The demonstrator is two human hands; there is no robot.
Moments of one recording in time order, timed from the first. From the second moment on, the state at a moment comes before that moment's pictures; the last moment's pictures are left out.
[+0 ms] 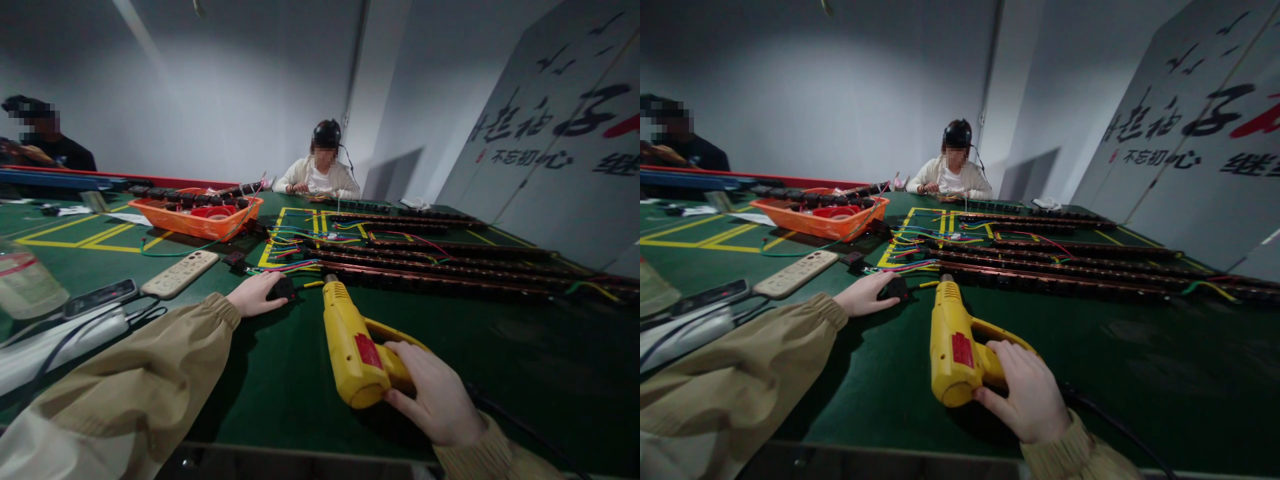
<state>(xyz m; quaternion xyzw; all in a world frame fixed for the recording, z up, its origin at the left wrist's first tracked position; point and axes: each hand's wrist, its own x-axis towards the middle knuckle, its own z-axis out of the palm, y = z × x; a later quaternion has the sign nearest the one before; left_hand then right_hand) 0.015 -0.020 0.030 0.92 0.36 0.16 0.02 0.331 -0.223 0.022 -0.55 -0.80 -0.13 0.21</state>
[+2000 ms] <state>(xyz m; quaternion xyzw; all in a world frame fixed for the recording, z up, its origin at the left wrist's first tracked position) 0.014 -0.017 0.027 0.92 0.35 0.17 0.02 0.334 -0.221 0.030 -0.55 -0.80 -0.14 0.18</state>
